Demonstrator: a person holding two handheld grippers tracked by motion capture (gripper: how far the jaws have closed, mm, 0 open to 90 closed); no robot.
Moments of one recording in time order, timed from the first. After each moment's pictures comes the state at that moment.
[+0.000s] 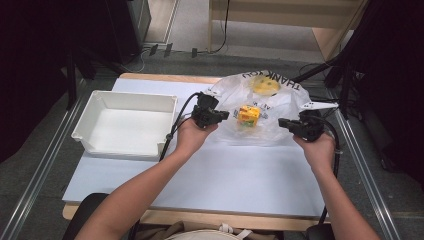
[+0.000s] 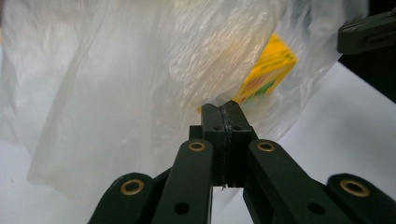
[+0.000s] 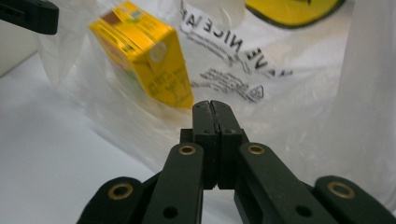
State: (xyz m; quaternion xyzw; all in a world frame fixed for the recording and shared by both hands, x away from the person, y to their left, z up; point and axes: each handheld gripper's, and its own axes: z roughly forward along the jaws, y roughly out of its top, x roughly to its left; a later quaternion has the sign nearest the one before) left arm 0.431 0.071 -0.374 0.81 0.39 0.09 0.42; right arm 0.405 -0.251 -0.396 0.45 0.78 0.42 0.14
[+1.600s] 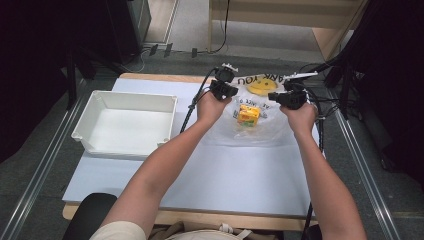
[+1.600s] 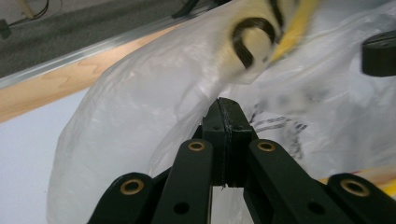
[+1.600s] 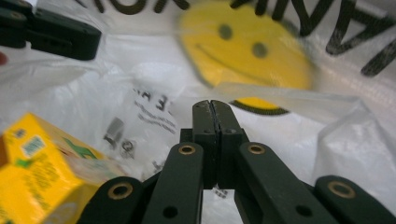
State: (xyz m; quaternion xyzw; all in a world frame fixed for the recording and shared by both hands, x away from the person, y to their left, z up) left arm 0.537 0.025 -0.389 0.81 0.44 0.13 0.36; right arm 0.509 -0.226 -0.395 0.48 0.77 0.40 0.14
